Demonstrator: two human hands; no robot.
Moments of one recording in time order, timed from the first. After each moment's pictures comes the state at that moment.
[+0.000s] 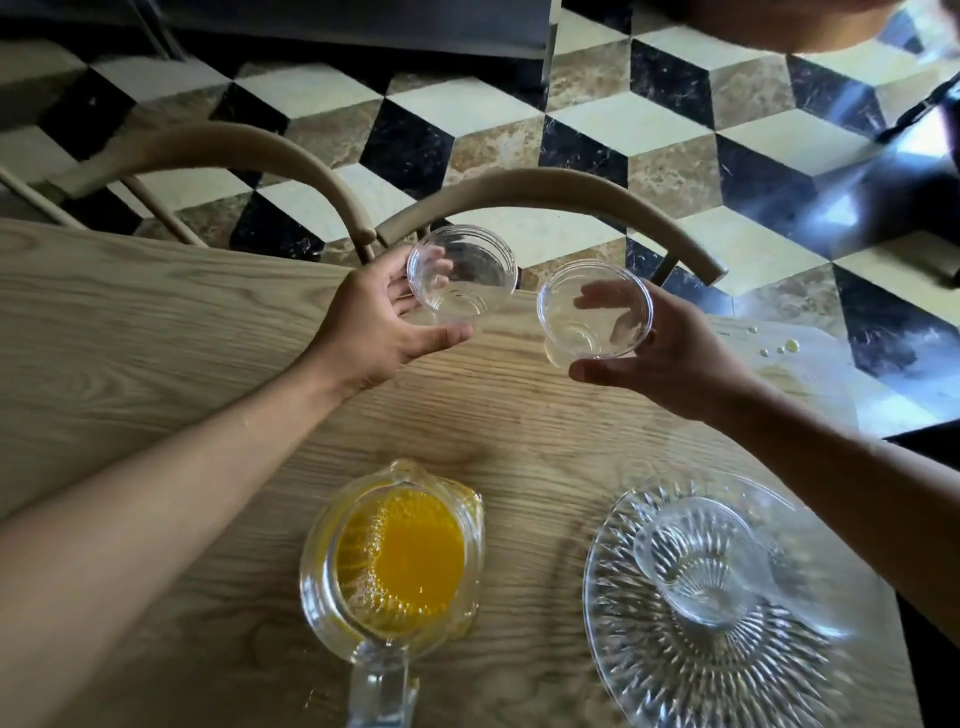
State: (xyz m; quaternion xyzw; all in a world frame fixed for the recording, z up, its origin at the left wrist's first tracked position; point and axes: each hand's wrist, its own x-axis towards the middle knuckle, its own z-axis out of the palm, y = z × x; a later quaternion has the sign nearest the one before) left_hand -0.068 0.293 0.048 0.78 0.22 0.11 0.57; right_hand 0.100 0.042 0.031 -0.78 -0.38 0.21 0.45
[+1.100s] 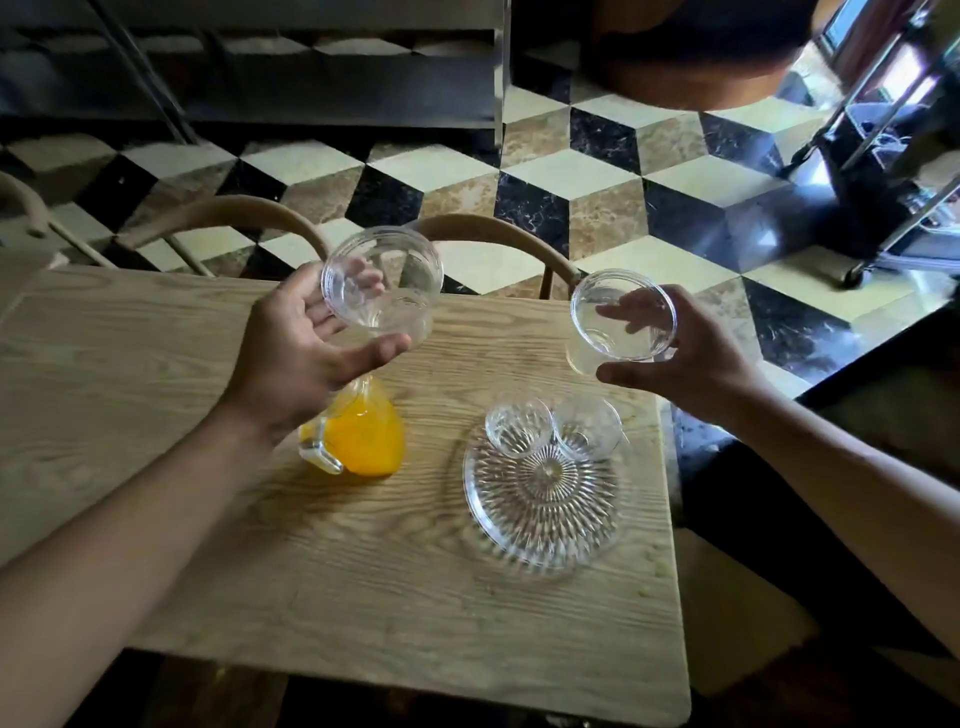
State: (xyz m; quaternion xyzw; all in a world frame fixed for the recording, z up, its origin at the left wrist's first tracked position) left_hand -0.175 0.118 0.219 0.78 0.21 0.21 0.54; right_hand 0.048 -0.168 0.163 -0.80 -0.34 0.15 0.48
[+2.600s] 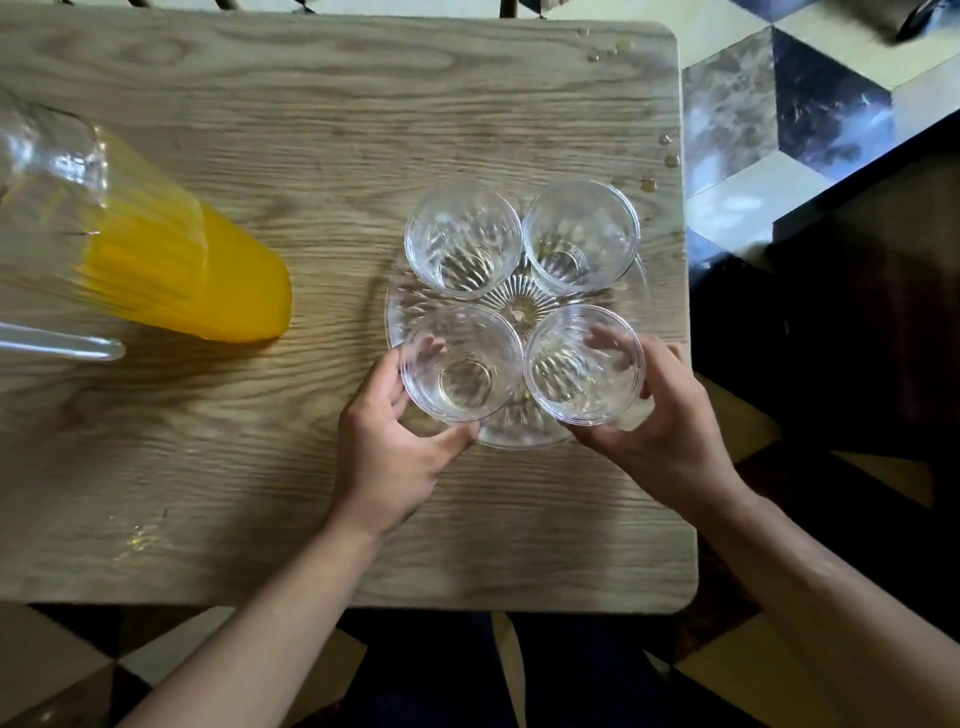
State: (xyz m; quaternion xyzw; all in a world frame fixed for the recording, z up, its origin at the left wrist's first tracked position) left_hand -0.214 -0.030 -0.038 0.73 0.29 0.11 0.61; right_hand -0.080 -0.246 -0.030 -0.86 -0.28 0.15 0.41
